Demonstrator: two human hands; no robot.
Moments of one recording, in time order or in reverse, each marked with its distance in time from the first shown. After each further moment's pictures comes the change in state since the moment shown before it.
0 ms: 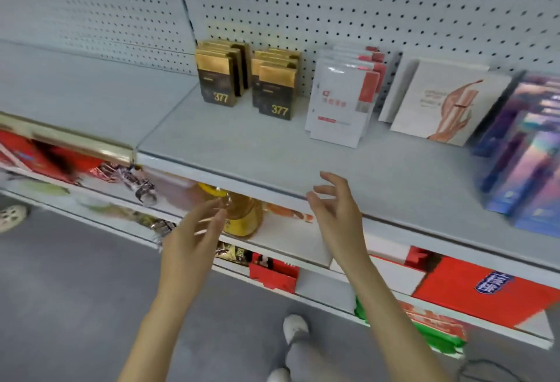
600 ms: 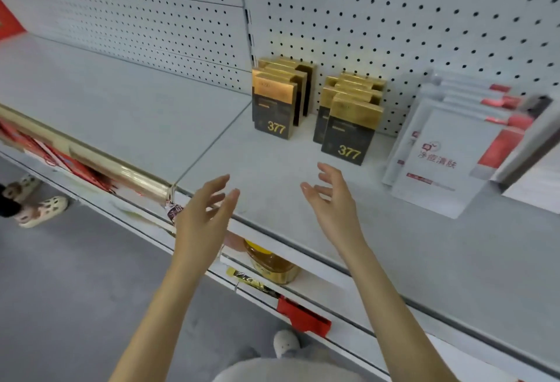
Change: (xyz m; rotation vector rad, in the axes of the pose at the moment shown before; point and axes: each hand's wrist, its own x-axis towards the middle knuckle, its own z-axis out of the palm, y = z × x) left_hand 0.187 -0.039 -0.032 0.021 0.124 -0.052; right_hand 0.171 -0.010 0.139 -0.016 -0.172 0.016
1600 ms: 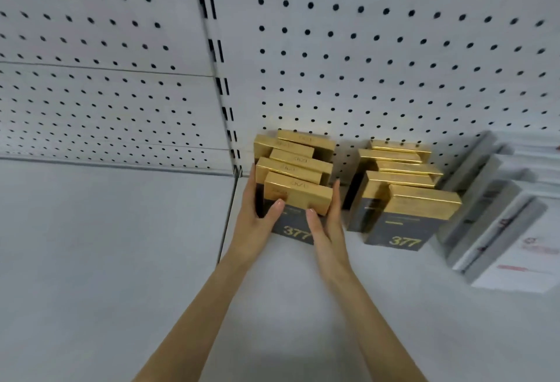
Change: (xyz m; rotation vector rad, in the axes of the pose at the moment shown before) left_hand 0.306 -0.034 0.106 -0.433 -0.664 0.154; right_hand 0.200 0.006 0.108 0.117 0.329 0.096
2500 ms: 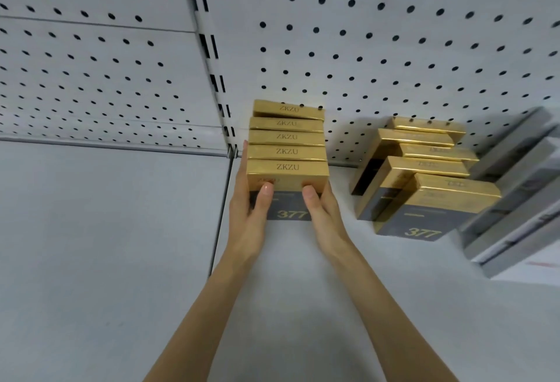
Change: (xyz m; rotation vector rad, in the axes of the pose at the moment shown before) left_hand -0.001 -0.011 0.003 -0.059 0.147 0.045; right_hand 0.030 0.004 0.015 0.012 -0.084 0.075
